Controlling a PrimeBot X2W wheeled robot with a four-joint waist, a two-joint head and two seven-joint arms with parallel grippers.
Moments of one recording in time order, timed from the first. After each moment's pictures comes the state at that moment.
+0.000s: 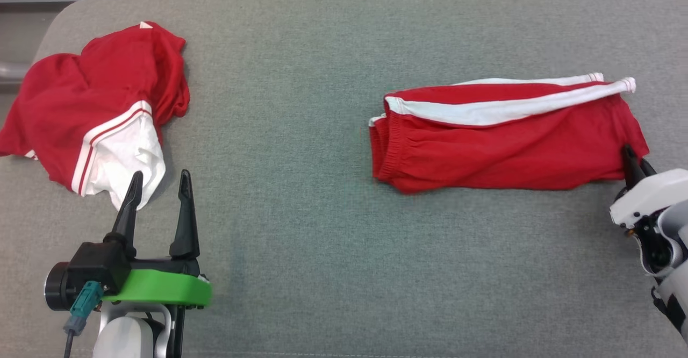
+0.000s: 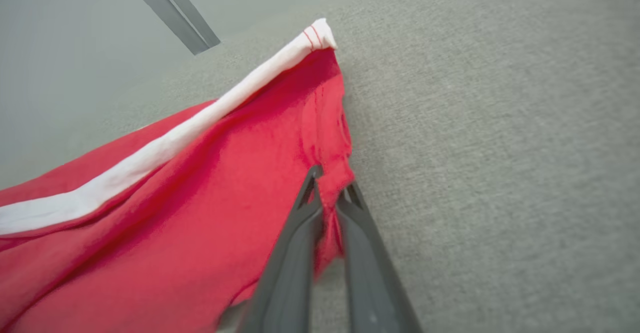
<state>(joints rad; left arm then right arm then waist) -0.14 0.06 0.01 0.15 -0.18 -0.13 -0.26 -0.58 -0.45 0.35 0.89 0.98 0.13 -0.20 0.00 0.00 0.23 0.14</state>
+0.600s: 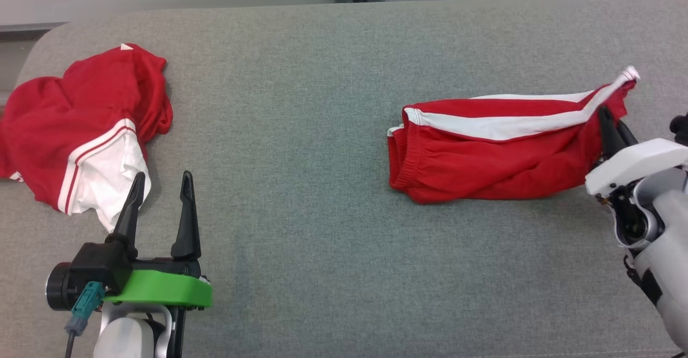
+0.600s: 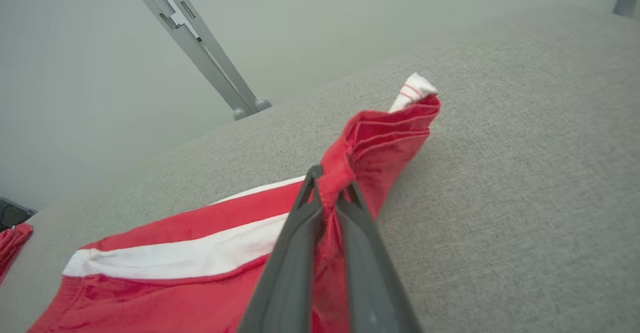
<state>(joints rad) -0.14 0.06 0.00 0.16 -0.18 -0.13 -0.26 -0.63 -0.43 0.37 0.80 0.97 0.13 -0.23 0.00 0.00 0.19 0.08</state>
